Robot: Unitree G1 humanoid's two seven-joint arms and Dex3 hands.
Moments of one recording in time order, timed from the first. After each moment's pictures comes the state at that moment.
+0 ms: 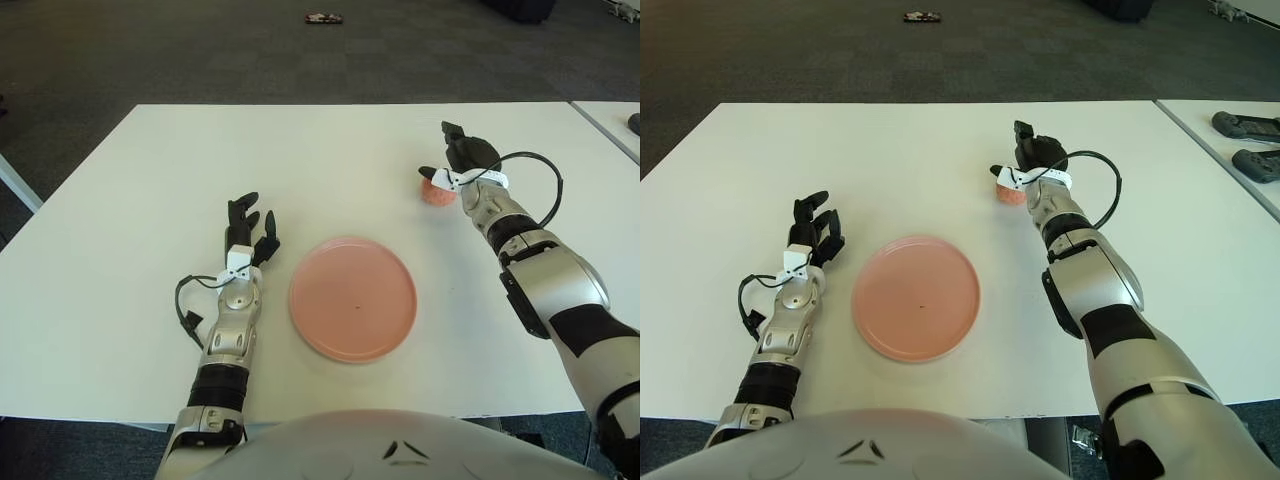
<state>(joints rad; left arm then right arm) -0.04 -0.03 0.03 0.21 0.13 0.00 0.26 -0.97 -0.30 0.38 1.35 -0.70 -0.13 -0.42</state>
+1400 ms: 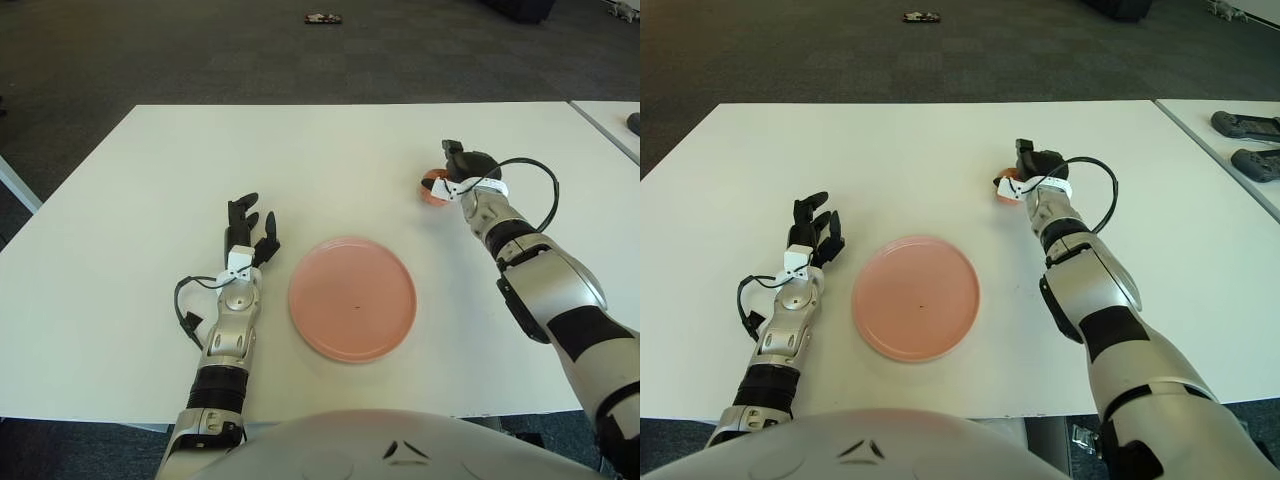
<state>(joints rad) -0.03 -0.03 0.03 0.20 0.16 0.02 0.26 -0.95 -0.28 0.49 1.38 -0.72 -0.04 -0.37</state>
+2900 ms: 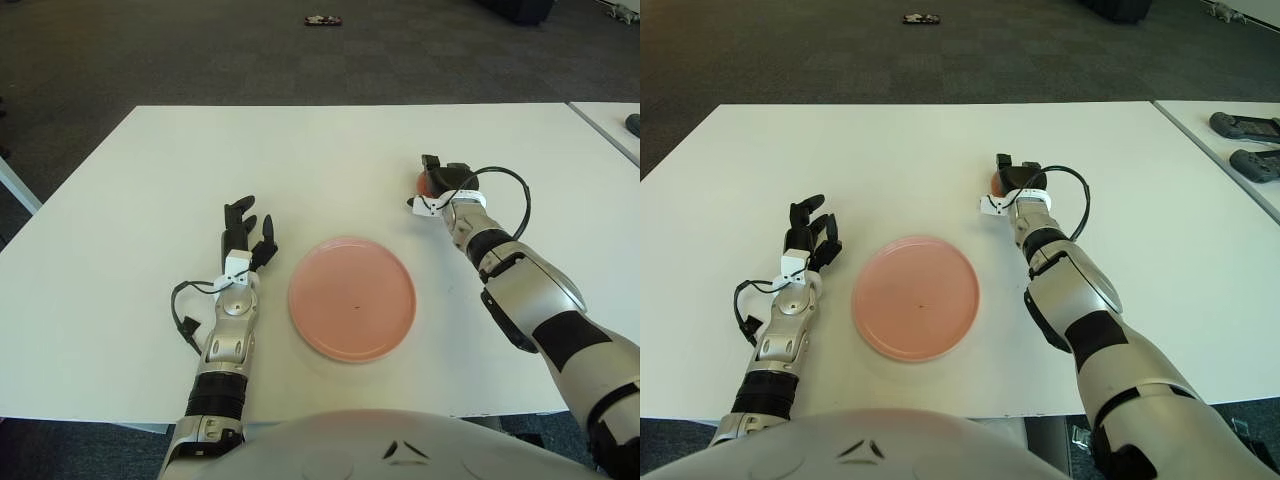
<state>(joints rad) 0.00 -0.04 0.04 0.17 0.17 0.00 0.27 -0.92 -0.21 0.58 1.38 -0.77 0.01 -0.33</state>
